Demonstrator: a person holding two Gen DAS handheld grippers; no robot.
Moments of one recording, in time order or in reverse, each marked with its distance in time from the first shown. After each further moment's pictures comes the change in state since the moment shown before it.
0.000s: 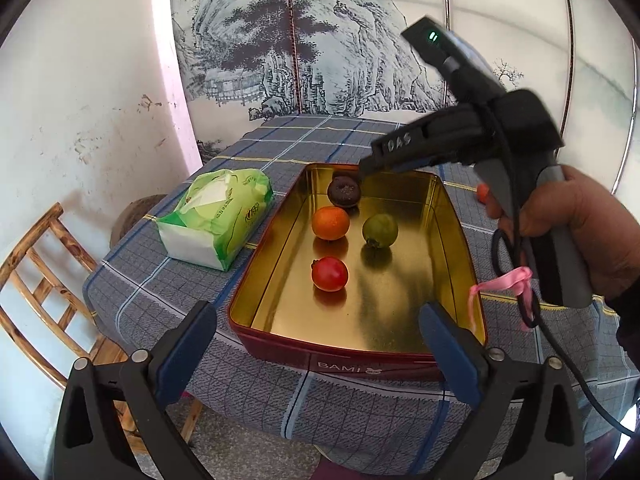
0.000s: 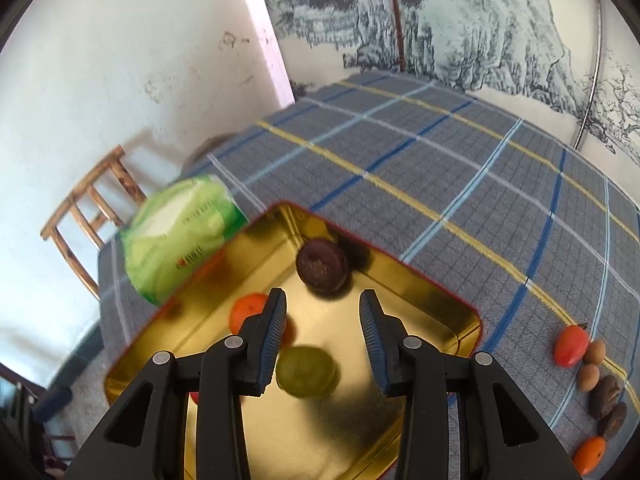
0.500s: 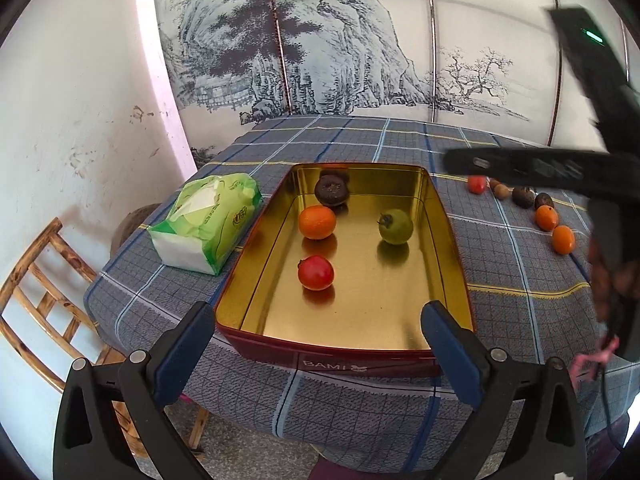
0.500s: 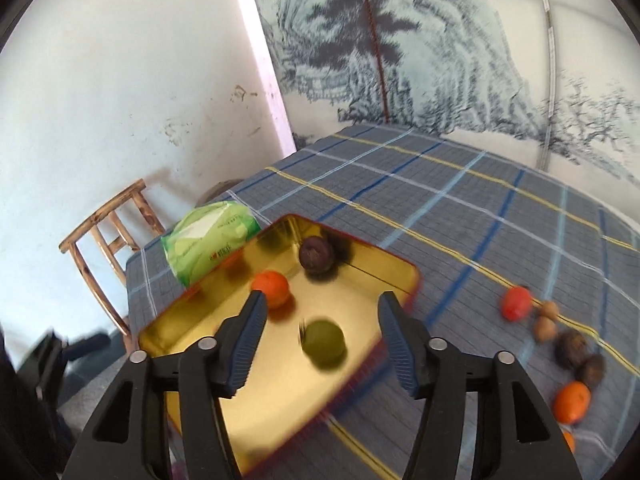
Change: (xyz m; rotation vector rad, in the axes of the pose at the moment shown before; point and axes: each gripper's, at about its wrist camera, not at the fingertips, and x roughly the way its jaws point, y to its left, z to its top) left arm -0.001 -0.015 -0.001 0.064 0.003 0.005; right arm -0.100 -0.014 -0.076 -0.009 -0.206 -0.037
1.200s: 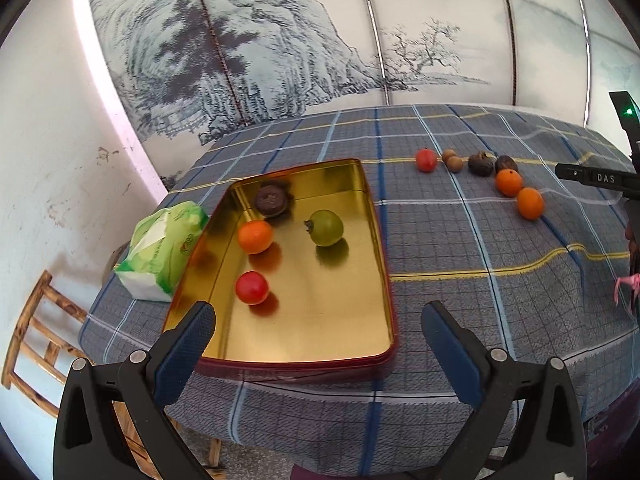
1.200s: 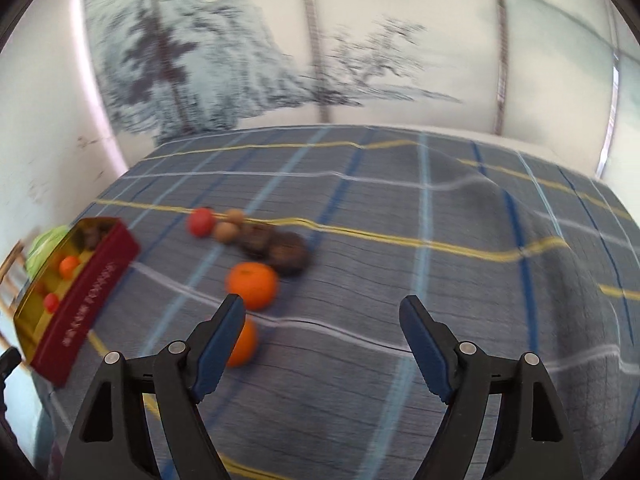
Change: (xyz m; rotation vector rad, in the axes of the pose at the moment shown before) left arm -0.002 -0.063 0.006 0.188 0.011 -0.030; right arm -0.099 -0.206 -0.107 0.352 -0.004 -0.440
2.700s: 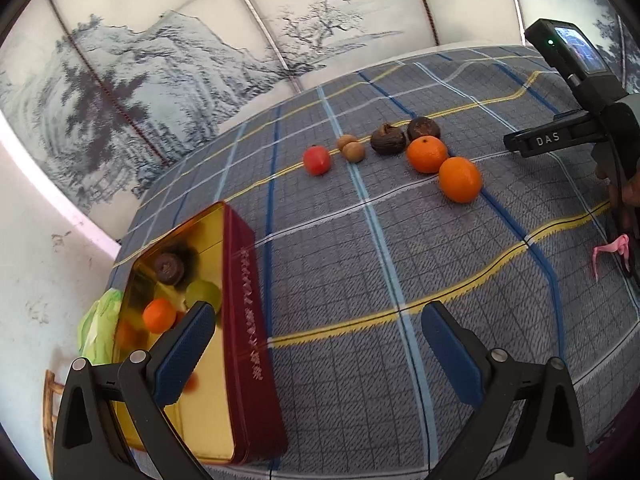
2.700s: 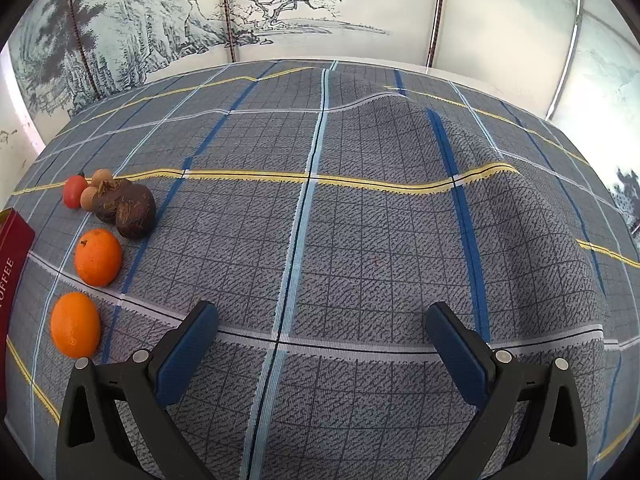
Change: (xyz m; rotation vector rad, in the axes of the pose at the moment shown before) left arm 0.042 -0.112 0.043 0.328 0.053 -0.081; right arm 0.047 -0.045 -0.007 0.056 0.191 -0.227
